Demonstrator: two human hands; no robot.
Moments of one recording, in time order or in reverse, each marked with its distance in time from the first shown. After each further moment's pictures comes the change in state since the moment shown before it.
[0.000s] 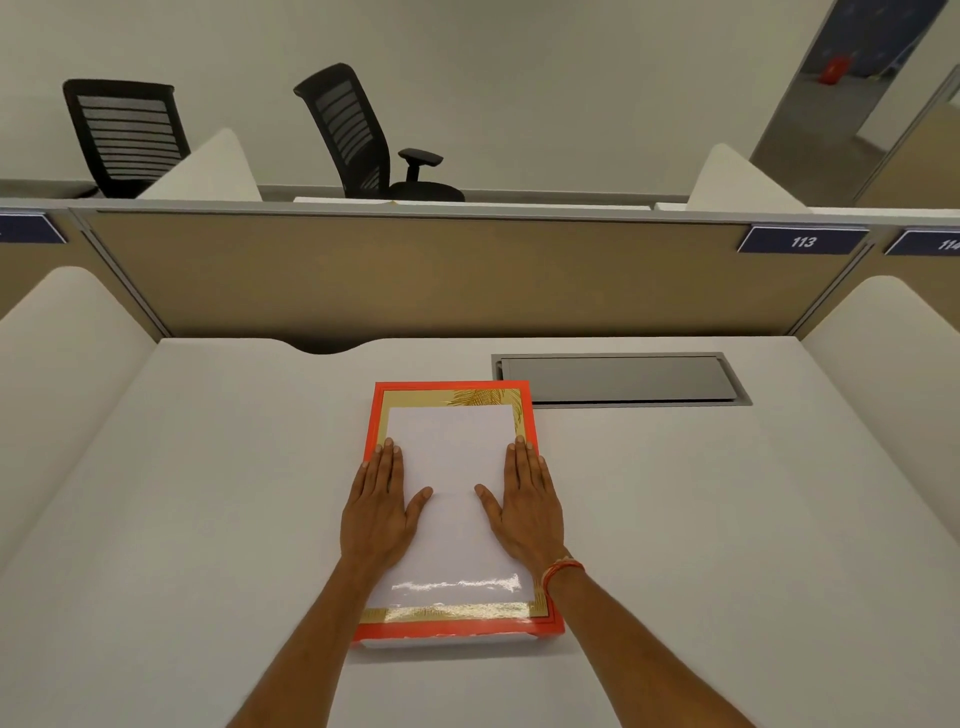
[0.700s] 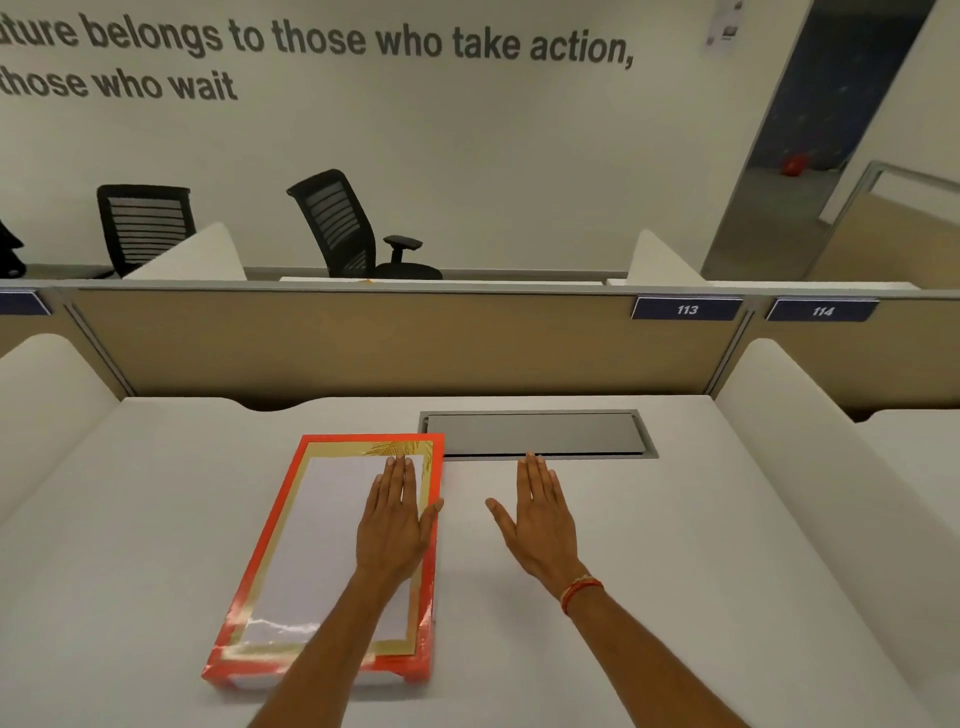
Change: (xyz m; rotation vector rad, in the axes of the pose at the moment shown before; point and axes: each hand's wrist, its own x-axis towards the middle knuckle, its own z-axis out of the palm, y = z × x) left_hand 0.002 0.194 -0.037 -0.092 0.128 -0.003; right_hand -0.004 0.152 -0.111 0.040 0.094 -0.029
